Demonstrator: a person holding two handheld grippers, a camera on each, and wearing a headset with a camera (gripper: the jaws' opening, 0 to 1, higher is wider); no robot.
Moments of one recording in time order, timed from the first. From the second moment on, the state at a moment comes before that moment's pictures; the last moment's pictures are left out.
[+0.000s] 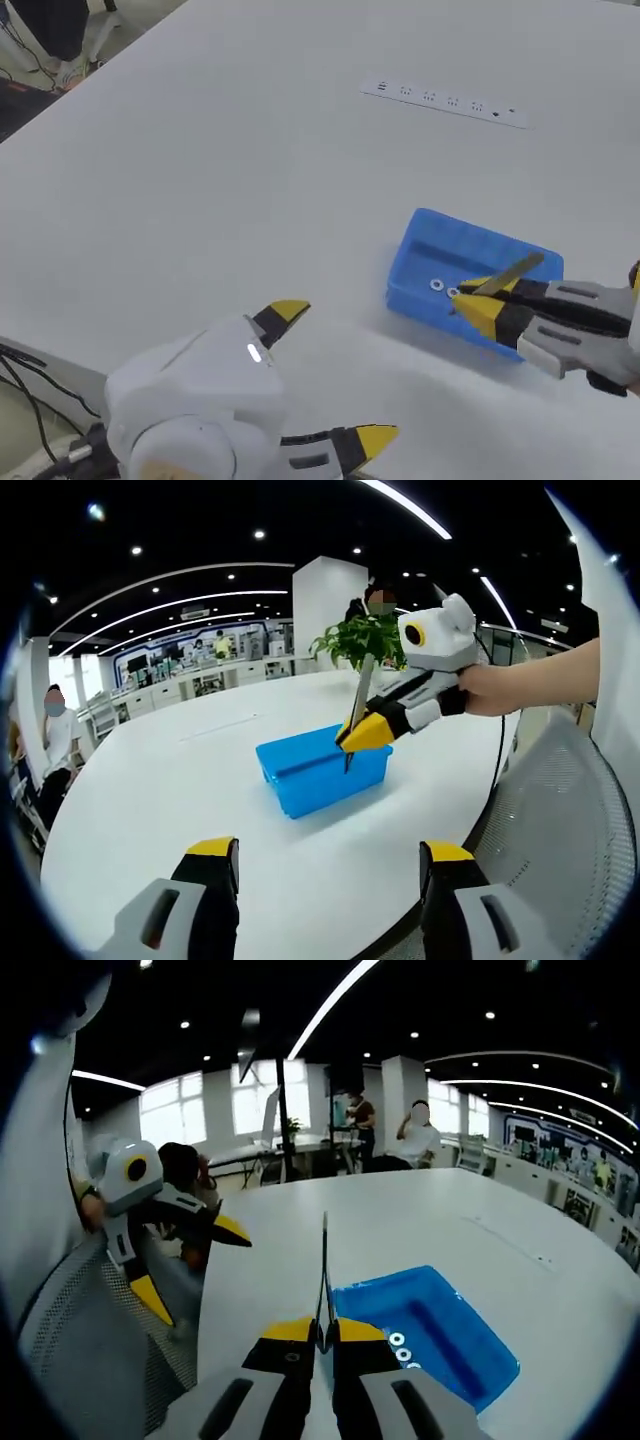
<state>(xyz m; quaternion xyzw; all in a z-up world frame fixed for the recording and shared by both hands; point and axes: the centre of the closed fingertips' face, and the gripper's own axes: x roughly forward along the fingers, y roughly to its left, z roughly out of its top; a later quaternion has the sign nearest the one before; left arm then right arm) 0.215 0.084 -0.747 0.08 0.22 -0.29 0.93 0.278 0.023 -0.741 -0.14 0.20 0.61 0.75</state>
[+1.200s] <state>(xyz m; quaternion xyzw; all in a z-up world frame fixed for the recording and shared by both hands) 0.215 0.084 -0.750 0.08 0.23 -0.29 0.93 0.229 0.013 -0.829 -0.33 0.25 0.66 0.62</state>
